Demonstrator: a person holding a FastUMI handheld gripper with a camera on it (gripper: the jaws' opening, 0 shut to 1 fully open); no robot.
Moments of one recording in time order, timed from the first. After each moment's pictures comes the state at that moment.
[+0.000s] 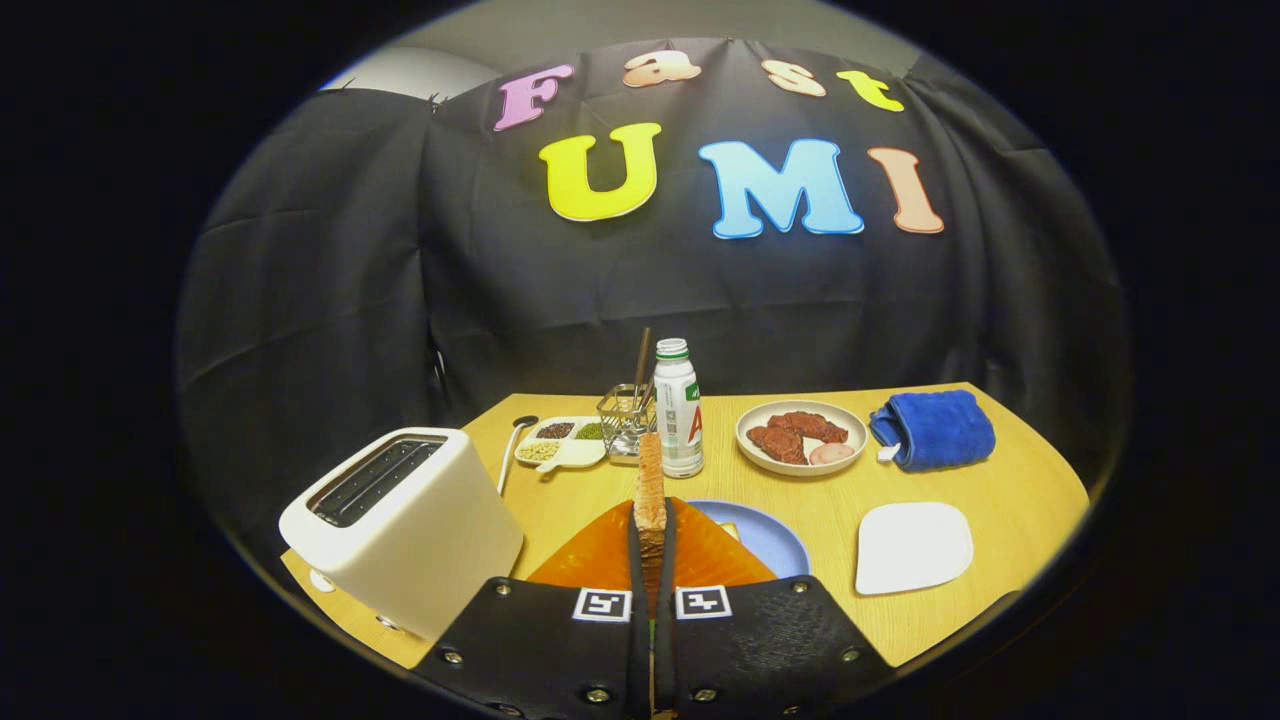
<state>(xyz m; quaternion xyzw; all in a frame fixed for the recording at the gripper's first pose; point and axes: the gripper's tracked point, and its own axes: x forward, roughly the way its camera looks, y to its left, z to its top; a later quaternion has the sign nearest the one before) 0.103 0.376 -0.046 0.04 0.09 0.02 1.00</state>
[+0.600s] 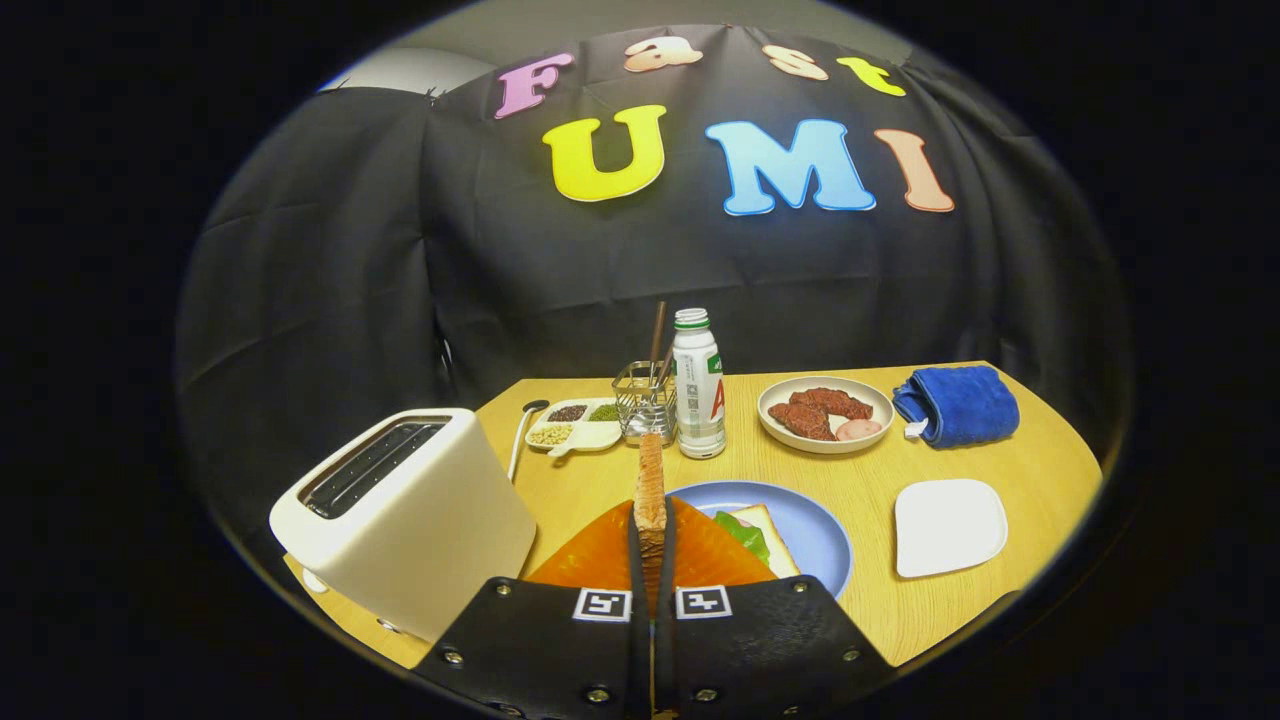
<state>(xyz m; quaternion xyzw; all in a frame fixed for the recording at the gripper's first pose) 0.117 0.394 -0.069 0.04 0.10 0.03 0.99</state>
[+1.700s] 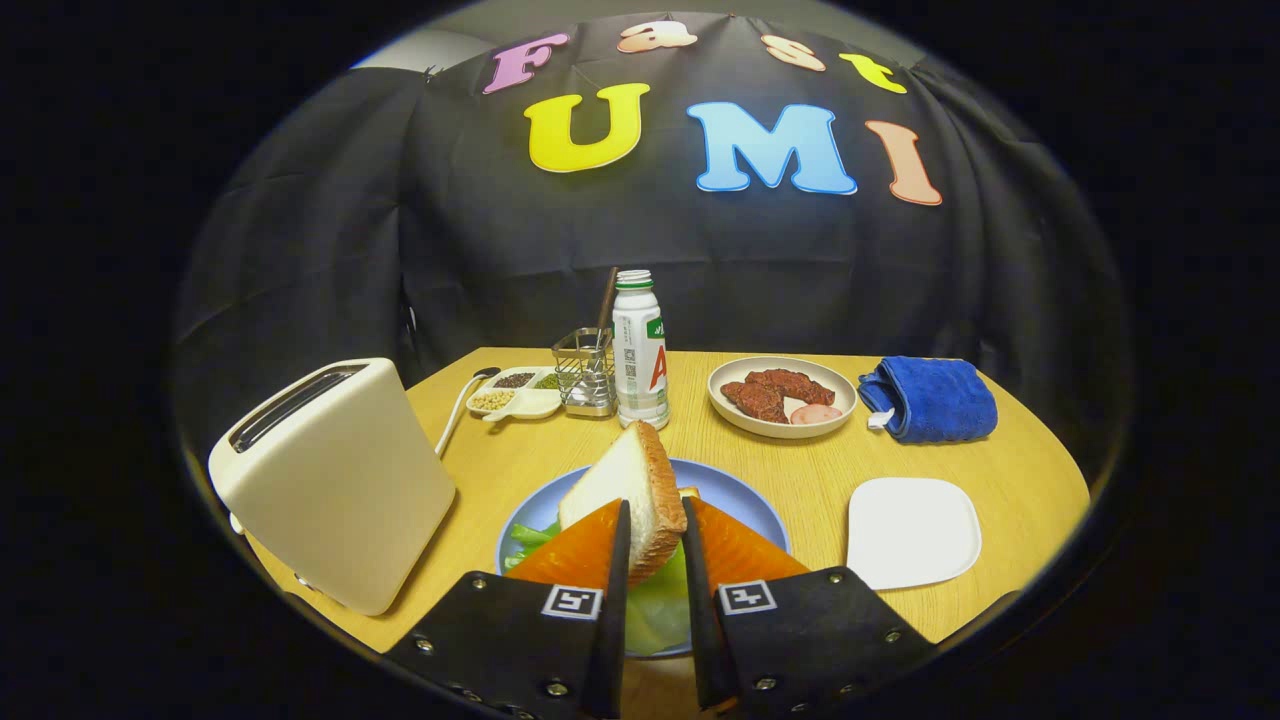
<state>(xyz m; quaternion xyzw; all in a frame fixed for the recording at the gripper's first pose) 0.130 0.333 -0.107 0.01 0.13 0.00 0.99</state>
